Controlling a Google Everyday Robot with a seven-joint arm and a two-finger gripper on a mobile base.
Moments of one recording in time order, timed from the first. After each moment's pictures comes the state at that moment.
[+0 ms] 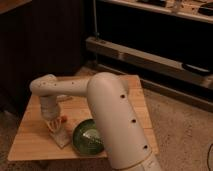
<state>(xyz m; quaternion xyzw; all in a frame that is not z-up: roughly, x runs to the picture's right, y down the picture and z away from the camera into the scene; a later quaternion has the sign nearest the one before) -0.290 0.215 0.780 -0.24 -0.48 -0.77 0.36</state>
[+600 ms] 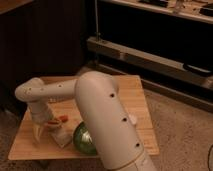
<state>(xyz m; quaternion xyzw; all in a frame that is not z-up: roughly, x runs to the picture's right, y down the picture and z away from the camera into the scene) -0.308 0.216 0.772 -0.22 -0.44 -0.82 0.30</state>
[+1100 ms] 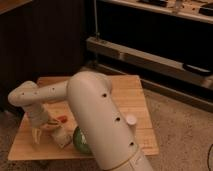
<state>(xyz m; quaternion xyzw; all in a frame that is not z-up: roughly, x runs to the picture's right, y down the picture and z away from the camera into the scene) -0.303 0.229 0.771 -0.26 -0.41 -0.83 0.27</state>
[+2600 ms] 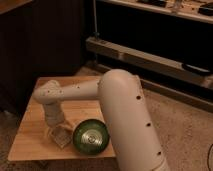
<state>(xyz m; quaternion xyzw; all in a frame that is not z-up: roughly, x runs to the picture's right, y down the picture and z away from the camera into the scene) -0.262 0.229 0.780 -0.22 -0.44 -0.77 0.41</state>
